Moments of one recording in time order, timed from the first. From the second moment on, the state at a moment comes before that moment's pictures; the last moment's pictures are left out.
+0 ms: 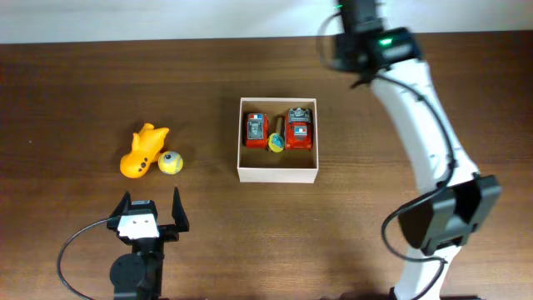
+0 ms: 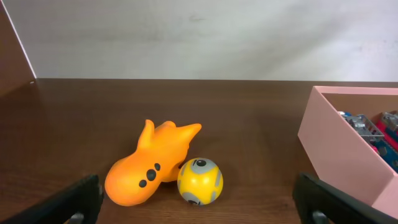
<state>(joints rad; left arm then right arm) 0.00 0.04 0.01 -0.08 -0.06 -0.01 0.21 2.03 2.12 -1.05 0.53 0.26</state>
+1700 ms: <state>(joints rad) 0.11 0.94 1.03 -0.92 0.00 -0.01 -0.30 2.10 2.11 -1.06 0.08 0.42</state>
